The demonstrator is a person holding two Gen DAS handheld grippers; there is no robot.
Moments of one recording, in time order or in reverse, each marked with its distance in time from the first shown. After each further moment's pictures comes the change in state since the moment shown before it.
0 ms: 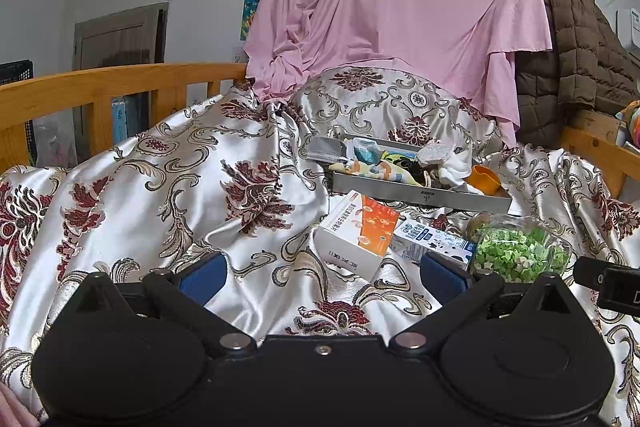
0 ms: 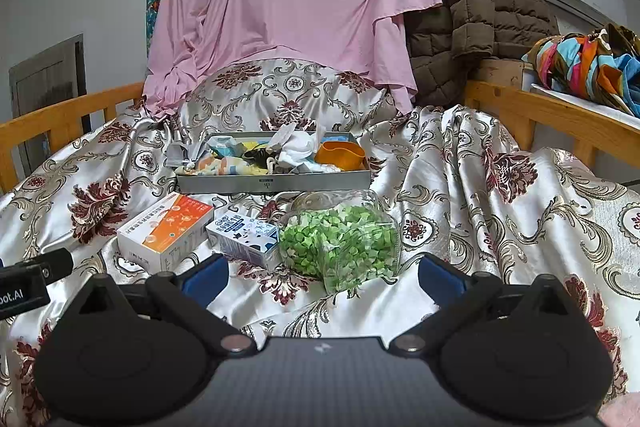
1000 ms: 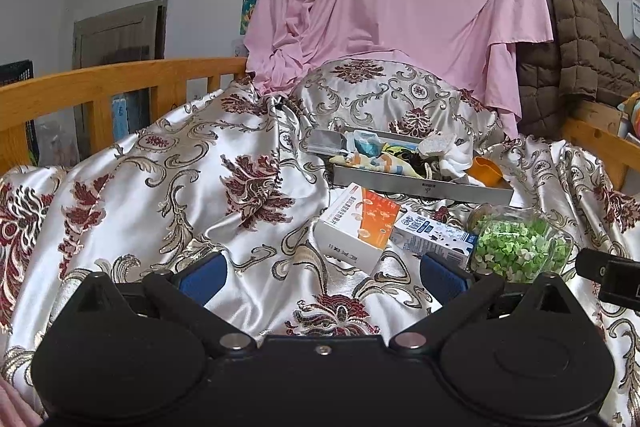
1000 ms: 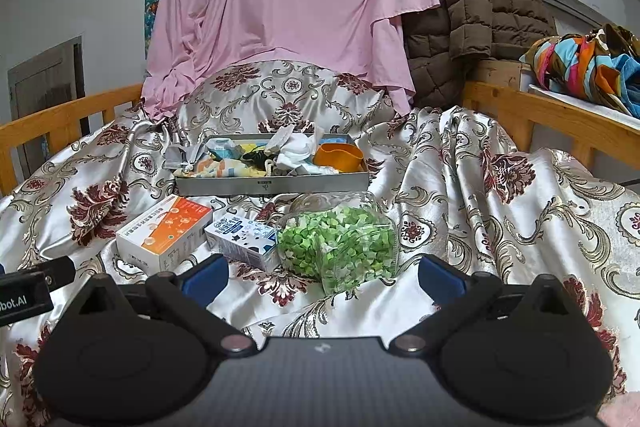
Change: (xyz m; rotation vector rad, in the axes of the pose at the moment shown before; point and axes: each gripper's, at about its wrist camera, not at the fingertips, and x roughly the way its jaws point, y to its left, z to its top) left arm 0.002 -0.001 0.002 0.022 0.021 0.010; right arm -0.002 -0.002 0.000 0.003 -0.005 -0.004
